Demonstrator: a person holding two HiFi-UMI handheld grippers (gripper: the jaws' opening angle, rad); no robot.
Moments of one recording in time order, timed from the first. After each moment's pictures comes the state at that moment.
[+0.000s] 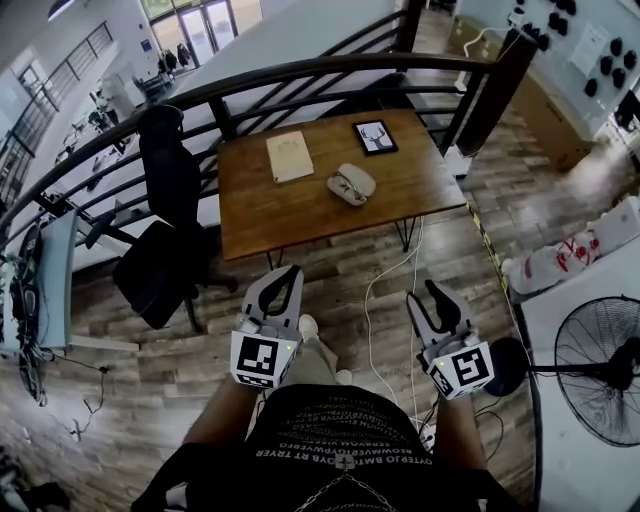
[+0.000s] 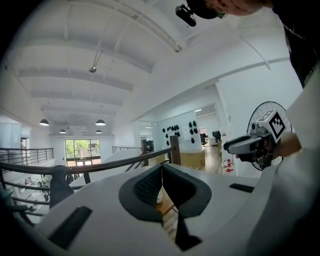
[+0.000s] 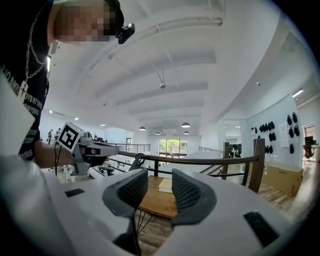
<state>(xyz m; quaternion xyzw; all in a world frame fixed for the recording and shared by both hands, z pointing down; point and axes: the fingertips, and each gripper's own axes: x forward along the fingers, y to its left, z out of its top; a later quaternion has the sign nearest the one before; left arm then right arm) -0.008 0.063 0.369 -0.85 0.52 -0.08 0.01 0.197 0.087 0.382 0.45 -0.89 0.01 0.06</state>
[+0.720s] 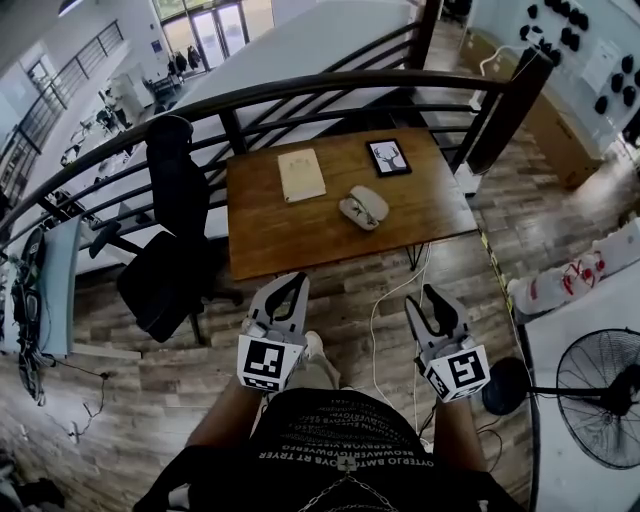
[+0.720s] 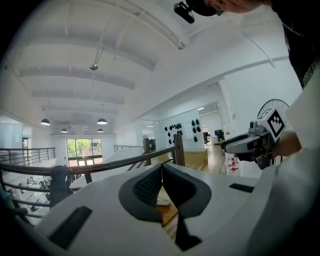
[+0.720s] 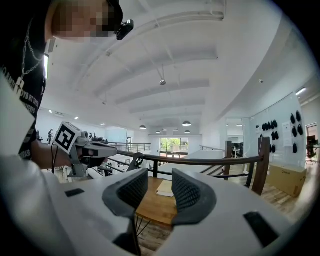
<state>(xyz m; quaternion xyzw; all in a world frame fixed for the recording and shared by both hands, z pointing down) -0.035 -0.001 0.374 -0.84 0.53 -0.09 0.00 0.161 0.013 0.384 0.44 -0.89 0.01 0.07</state>
